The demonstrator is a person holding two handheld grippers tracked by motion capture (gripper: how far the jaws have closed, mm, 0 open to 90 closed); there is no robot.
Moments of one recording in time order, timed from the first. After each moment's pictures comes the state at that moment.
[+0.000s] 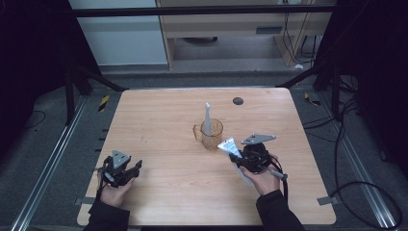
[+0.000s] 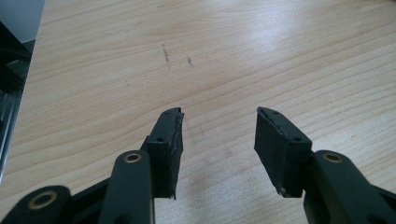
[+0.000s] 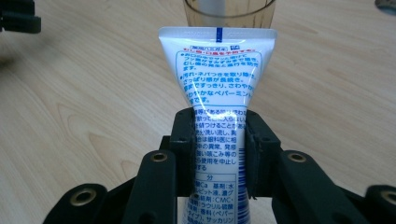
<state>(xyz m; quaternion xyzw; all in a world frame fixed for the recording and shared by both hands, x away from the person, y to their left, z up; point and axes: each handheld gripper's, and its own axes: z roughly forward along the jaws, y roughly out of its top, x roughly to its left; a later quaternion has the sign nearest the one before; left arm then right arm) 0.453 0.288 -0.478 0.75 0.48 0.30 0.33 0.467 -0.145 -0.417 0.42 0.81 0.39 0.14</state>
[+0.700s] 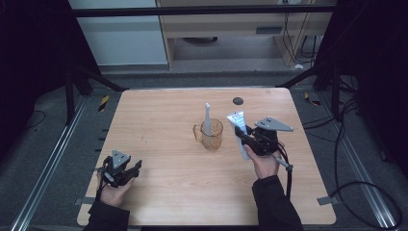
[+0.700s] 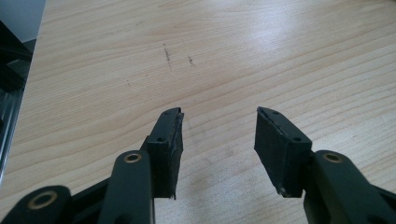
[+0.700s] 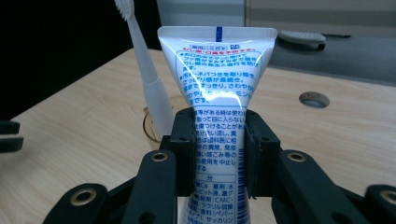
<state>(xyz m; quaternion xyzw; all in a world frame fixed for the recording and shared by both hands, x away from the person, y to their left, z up) 0.453 0.288 -0.479 0.75 0.48 0.30 0.33 0.488 -0.160 -0.385 0.44 0.70 0.51 0.23</state>
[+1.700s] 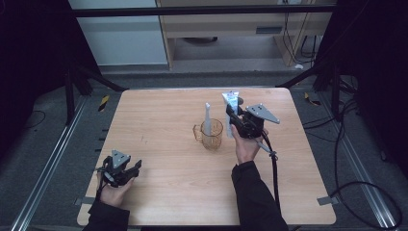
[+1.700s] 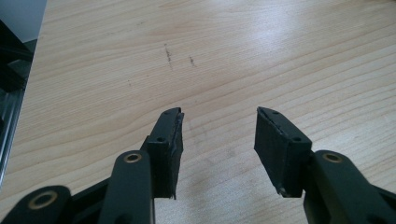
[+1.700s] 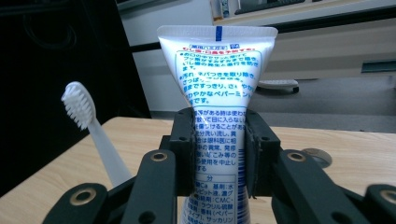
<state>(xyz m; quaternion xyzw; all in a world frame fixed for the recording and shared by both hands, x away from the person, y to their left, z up) 0.454 0.289 -0.479 0.75 0.48 0.30 0.33 0.536 -0.126 -0.387 0.47 0.59 0.58 0.29</state>
